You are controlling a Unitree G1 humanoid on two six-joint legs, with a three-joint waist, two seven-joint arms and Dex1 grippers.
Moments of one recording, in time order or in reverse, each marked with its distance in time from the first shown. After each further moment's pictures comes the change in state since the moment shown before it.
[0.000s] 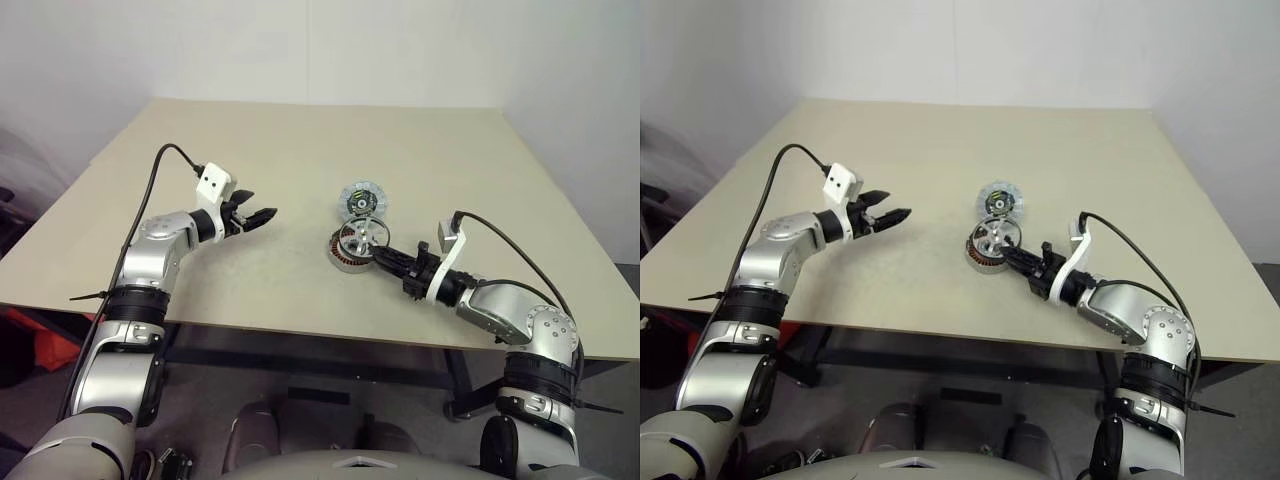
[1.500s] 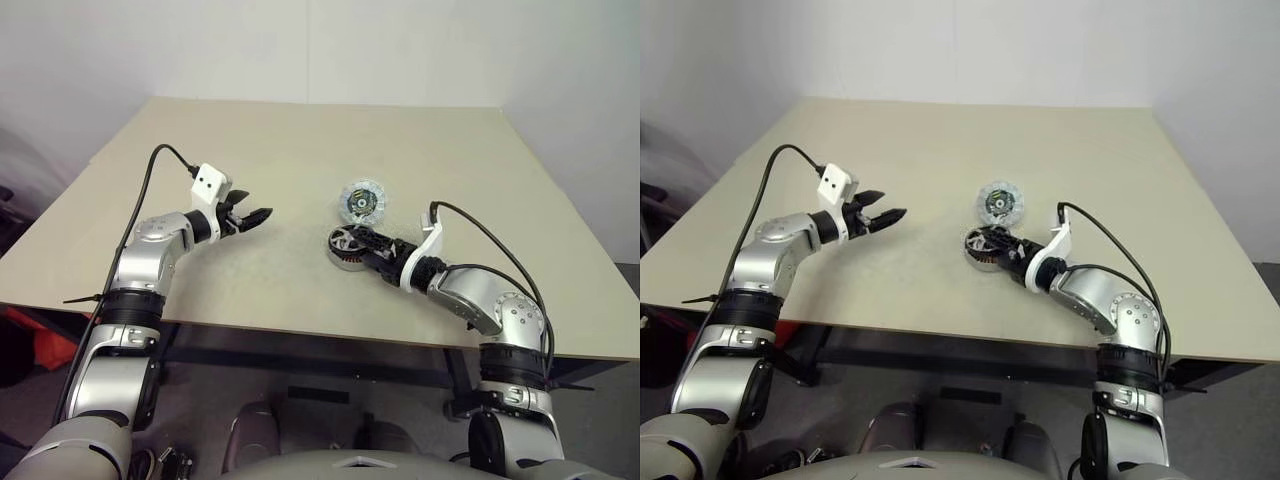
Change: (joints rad) left arm 0.021 0.017 0.006 -0.028 -0.002 0.004 0.021; right arm -0.046 0.036 0.142 -0.032 0.038 -0.211 -0.138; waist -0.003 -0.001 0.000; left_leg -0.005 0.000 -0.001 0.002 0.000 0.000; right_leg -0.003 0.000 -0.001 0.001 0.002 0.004
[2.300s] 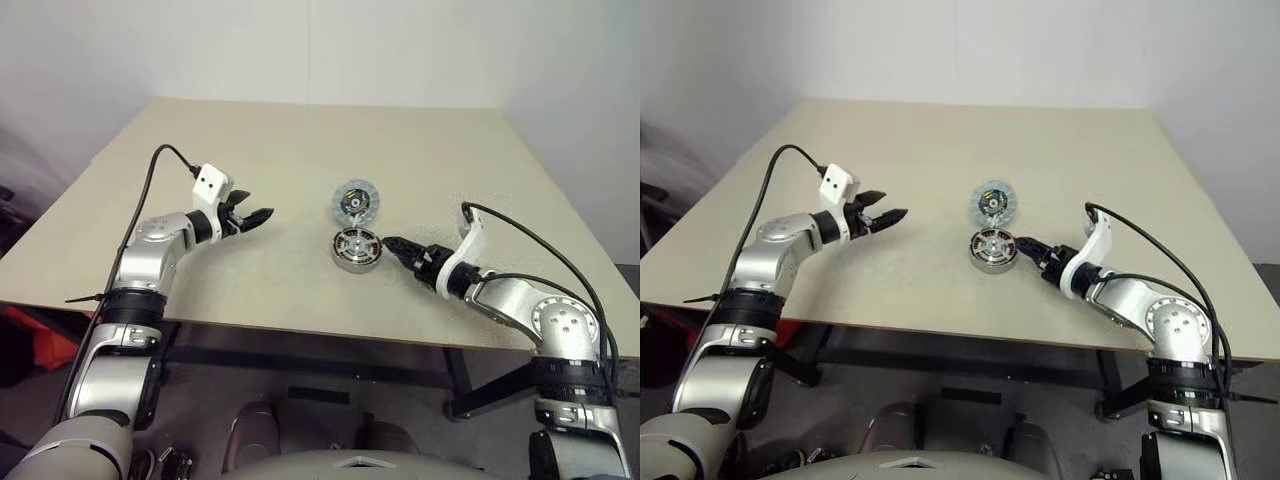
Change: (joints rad) left arm -0.010 -0.006 -0.004 0.012 0.003 -0.003 -0.003; right arm 0.061 -0.278 0.124 -0.108 -0.299 -0.113 0.305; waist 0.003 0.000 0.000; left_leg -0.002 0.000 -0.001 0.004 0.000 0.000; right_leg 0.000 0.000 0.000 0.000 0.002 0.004
